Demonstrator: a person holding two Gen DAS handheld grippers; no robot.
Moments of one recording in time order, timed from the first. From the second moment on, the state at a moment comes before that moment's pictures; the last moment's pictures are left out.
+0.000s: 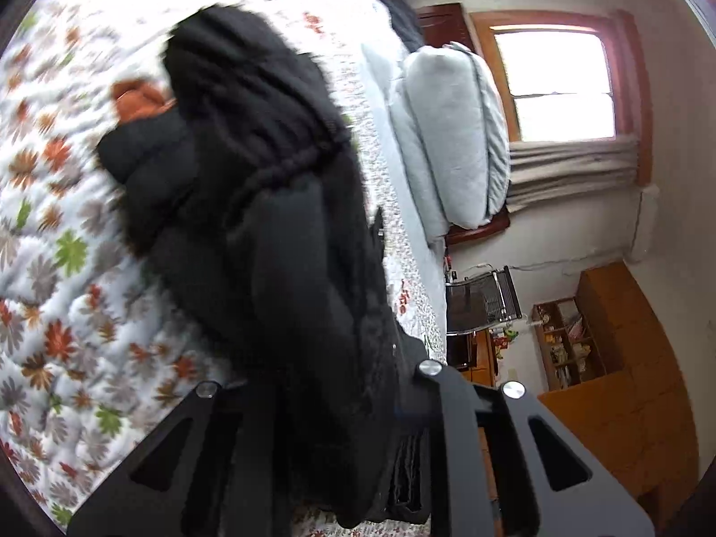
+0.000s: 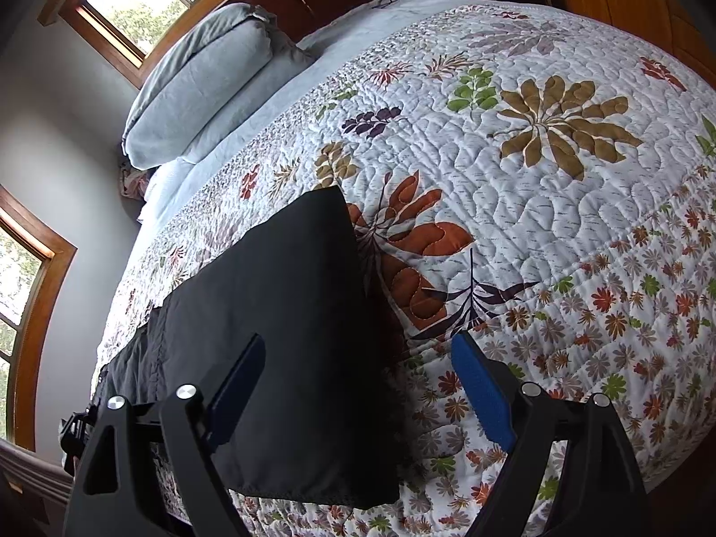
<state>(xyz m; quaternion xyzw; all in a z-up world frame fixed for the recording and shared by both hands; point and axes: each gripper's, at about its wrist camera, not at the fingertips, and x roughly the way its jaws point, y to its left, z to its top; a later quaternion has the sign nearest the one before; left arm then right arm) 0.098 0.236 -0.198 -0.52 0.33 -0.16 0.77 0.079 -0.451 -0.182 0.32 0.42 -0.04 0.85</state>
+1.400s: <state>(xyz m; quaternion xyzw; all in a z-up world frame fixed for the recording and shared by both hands) 0.127 0.034 -0.061 -0.22 0.31 -0.34 0.86 0.077 -0.448 -0.157 0.33 0.37 0.03 0.87</state>
